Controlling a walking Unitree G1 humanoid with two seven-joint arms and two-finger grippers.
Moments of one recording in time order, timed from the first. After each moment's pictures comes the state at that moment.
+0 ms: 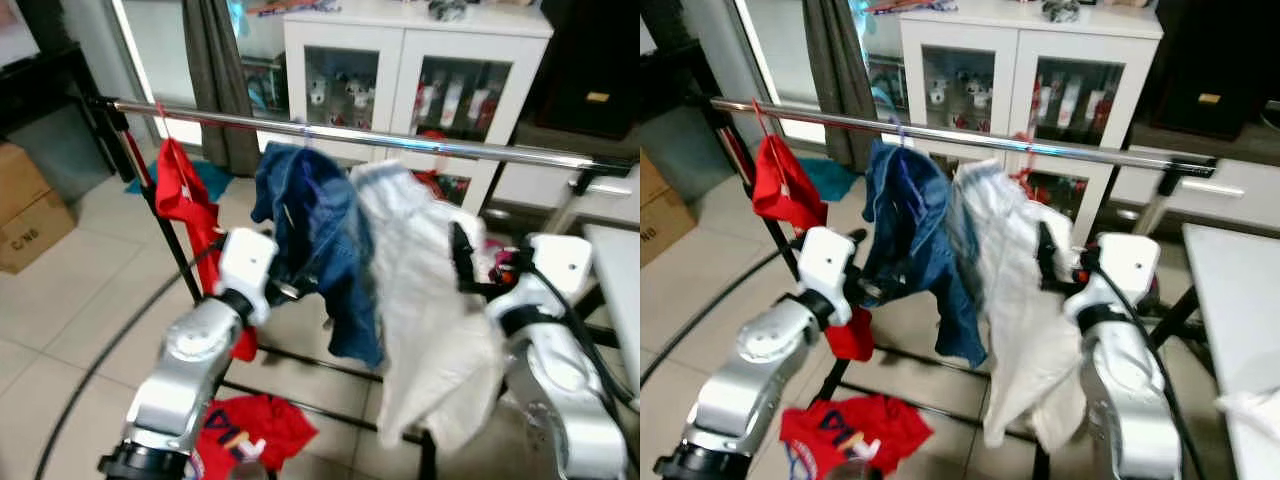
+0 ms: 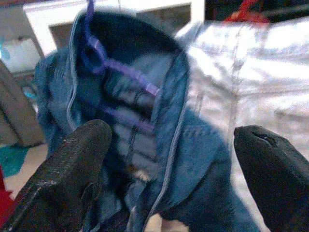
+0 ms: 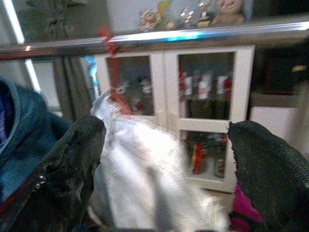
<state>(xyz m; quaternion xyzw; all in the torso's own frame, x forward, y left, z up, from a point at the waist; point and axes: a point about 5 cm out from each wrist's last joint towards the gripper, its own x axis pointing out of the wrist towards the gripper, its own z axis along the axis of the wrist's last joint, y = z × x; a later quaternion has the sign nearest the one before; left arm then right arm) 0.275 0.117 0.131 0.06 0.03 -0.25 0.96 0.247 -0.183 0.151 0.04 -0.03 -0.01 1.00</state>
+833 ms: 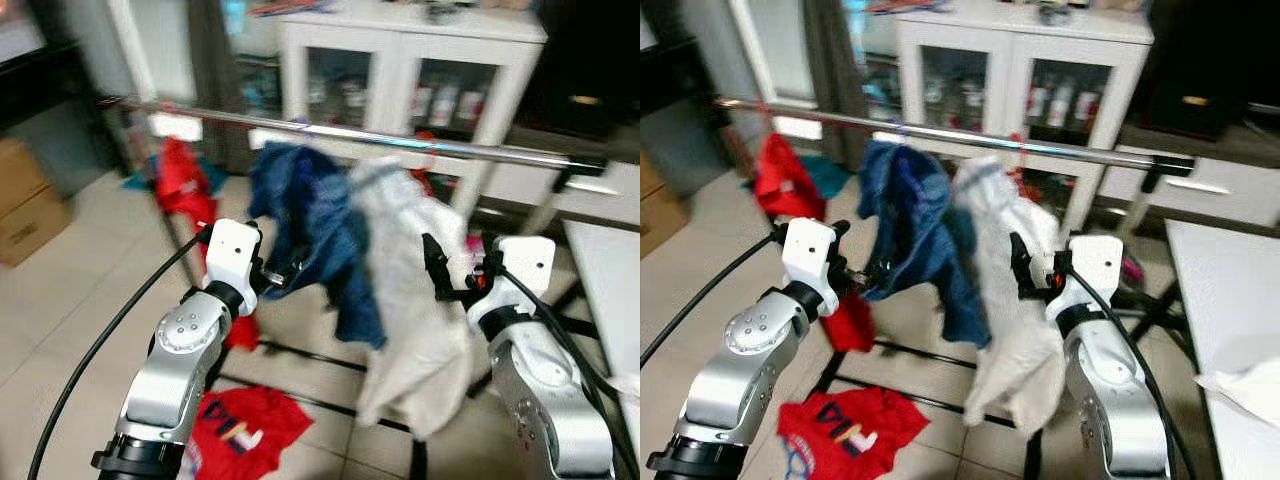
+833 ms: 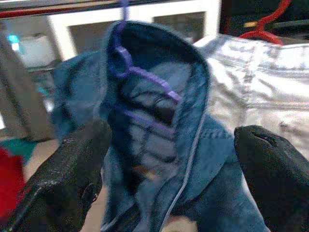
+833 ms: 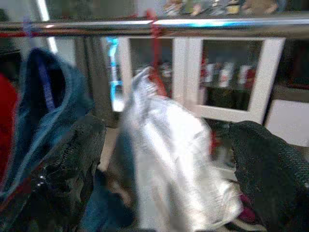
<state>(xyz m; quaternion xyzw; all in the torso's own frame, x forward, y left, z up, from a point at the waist) 0.282 0.133 0.135 0.05 0.03 -0.21 0.98 0.254 -0.164 0.146 0.02 0.00 0.05 1.00</state>
